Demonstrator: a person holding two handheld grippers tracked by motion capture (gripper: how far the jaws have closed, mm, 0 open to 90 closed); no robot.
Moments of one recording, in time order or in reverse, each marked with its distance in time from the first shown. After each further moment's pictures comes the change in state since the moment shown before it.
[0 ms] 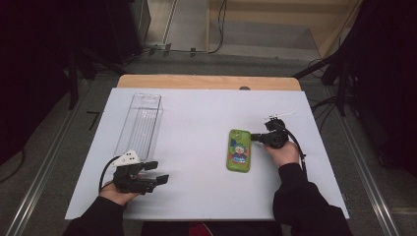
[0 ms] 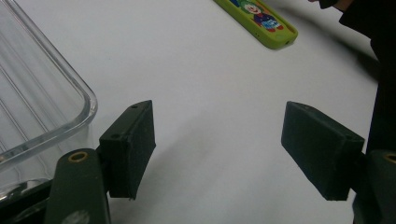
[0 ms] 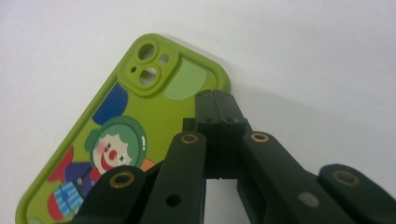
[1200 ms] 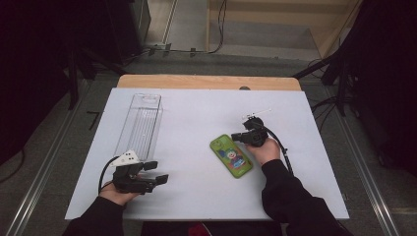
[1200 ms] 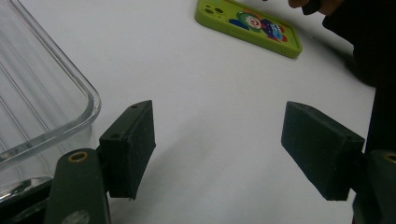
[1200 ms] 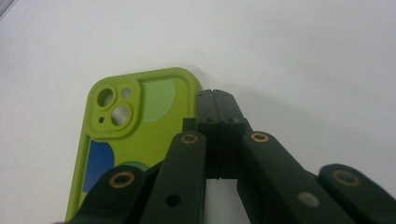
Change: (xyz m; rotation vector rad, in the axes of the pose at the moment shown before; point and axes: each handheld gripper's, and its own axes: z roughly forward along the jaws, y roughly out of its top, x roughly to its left) left arm 0.000 -0.001 -0.001 -0.009 0.000 -0.005; right arm 0.044 0.019 0.034 0.038 0.057 -0.113
